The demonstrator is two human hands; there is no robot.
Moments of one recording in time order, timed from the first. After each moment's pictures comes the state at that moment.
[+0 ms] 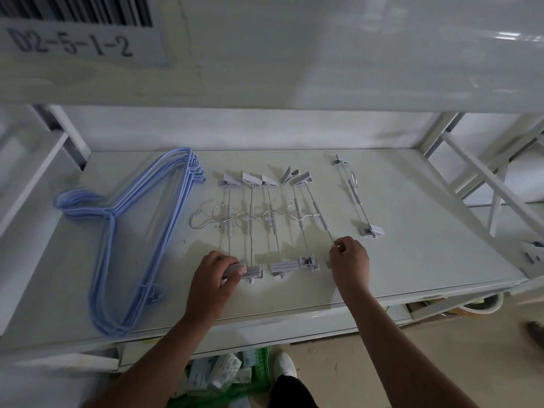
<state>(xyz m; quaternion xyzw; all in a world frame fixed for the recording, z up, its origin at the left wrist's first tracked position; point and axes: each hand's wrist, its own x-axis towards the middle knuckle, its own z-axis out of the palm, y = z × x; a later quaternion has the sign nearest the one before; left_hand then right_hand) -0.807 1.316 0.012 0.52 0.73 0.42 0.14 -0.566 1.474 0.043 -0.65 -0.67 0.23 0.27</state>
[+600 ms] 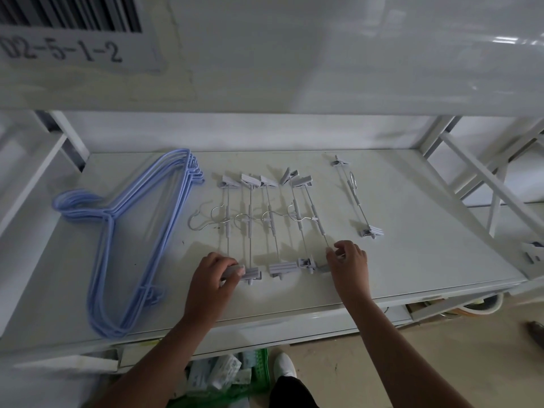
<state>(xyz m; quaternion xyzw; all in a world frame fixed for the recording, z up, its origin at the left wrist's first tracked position) -0.805 1.316 0.015 0.52 0.73 0.42 0.14 -0.557 1.468 0.038 -0.62 -0.69 0.26 0.28</state>
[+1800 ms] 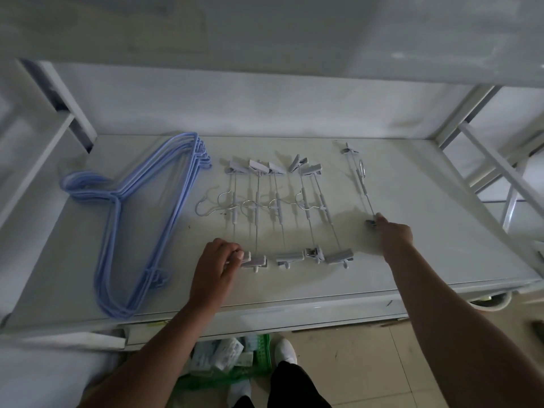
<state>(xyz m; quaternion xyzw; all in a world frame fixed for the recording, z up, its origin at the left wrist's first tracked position) -0.805 1.315 0.015 0.51 0.73 0.43 0.13 -0.508 1.571 0.049 -0.77 -0.44 0.40 0.23</state>
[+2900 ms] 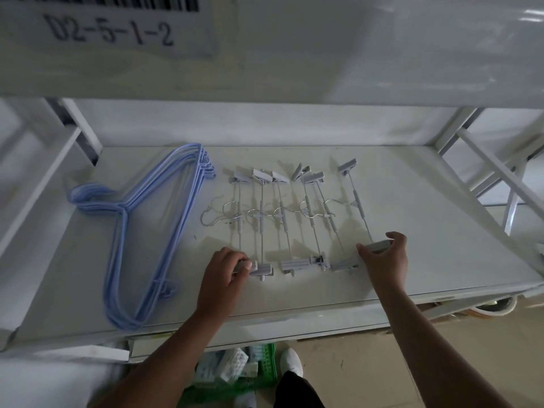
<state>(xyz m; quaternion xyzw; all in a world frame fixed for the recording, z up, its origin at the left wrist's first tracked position) -0.807 1.315 0.017 0.52 0.72 0.43 0.14 -0.526 1.491 0.049 -0.70 -0.58 0.27 0.33</state>
